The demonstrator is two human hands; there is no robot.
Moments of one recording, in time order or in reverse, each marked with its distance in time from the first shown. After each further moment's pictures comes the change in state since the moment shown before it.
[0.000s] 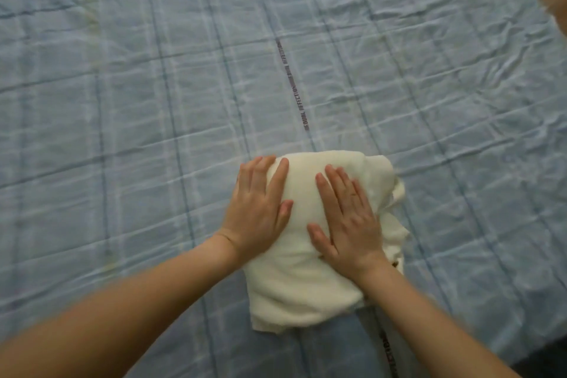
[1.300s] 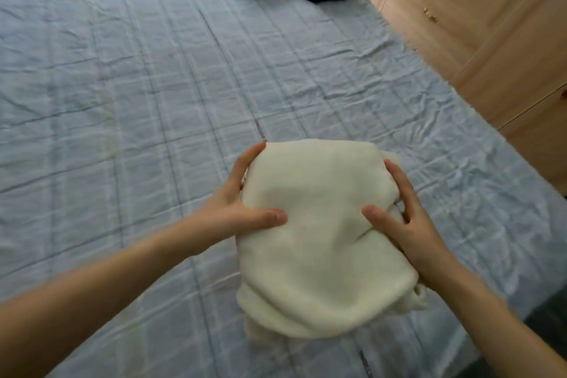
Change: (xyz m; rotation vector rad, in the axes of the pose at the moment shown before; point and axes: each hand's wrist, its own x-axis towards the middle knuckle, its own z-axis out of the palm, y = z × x) left_hand 0.037 0.025 -0.165 -1.031 -0.209 -0.127; right_hand 0.019 -0.023 -0.202 0.943 0.229 0.607
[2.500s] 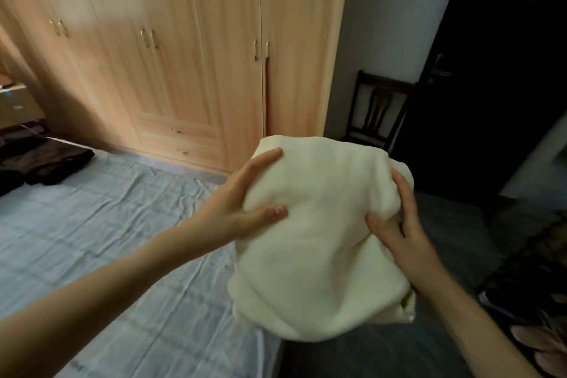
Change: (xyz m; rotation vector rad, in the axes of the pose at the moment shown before) left_hand -0.062 0.386 0.424 0.384 -0.722 0.757; right_hand -0.358 -0.164 -0.371 0.079 0.843 -0.251
